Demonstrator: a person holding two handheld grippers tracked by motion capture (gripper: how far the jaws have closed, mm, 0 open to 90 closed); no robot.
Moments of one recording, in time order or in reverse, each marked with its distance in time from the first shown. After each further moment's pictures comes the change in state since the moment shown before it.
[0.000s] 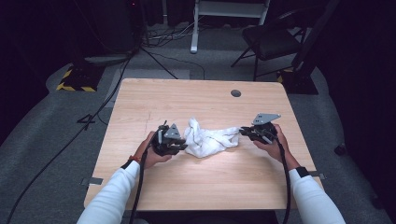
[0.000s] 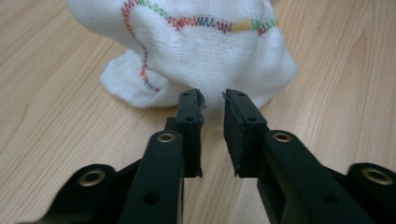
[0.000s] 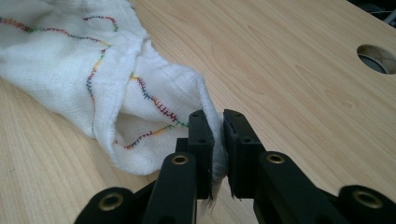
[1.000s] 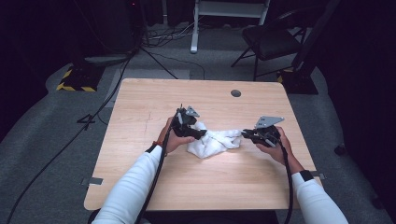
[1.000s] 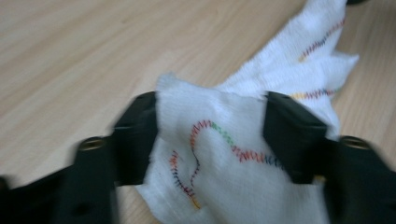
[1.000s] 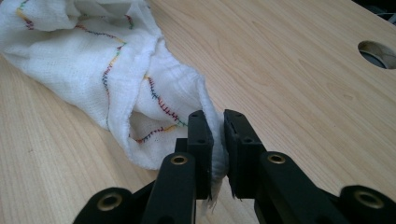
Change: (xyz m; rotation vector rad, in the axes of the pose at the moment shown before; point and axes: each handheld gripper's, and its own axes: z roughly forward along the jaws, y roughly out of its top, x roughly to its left) left arm 0.024 0.065 0.063 -0.001 0.004 -0.169; right arm 0.005 -0.008 -0.009 -0.002 0.010 -0.014
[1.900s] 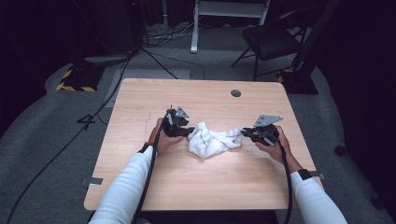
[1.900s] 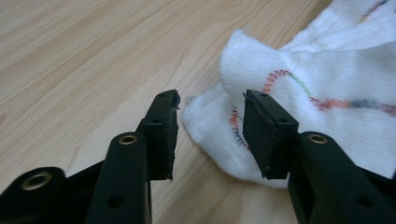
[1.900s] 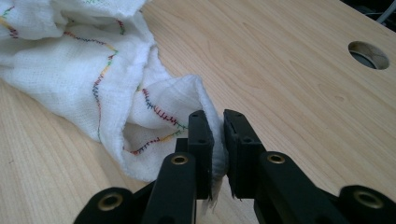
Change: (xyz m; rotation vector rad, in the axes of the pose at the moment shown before) left arm 0.027 -0.021 0.002 0.004 0.111 0.004; right arm -0.002 0.001 0.005 0.001 -0.028 0.011
